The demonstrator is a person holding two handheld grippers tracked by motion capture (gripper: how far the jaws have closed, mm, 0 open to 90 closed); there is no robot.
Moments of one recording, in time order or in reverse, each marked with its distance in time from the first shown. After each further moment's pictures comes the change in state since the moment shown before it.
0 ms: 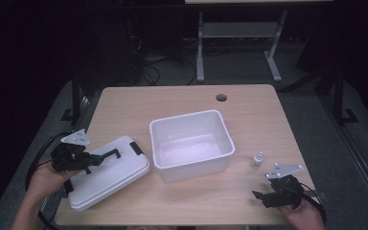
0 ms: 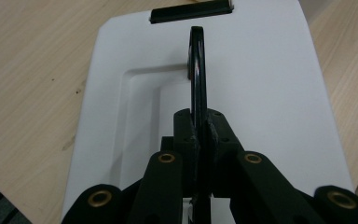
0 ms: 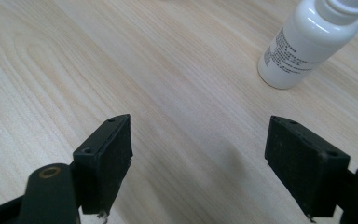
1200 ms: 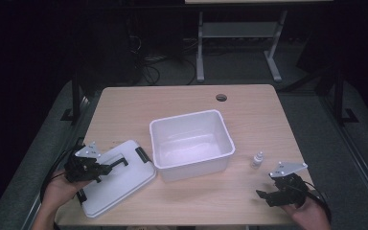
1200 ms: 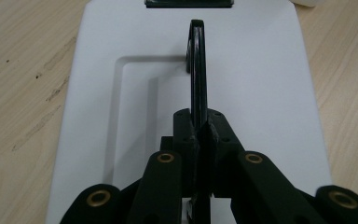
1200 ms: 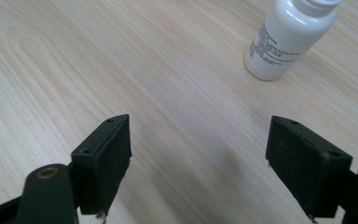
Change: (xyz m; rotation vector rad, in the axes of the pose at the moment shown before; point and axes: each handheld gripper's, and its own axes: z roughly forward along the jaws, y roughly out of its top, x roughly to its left) left arm -0.014 -0.021 0.040 -0.007 0.013 -0.006; right arm -0.009 -0.002 -0.006 0.015 -0.001 -0.001
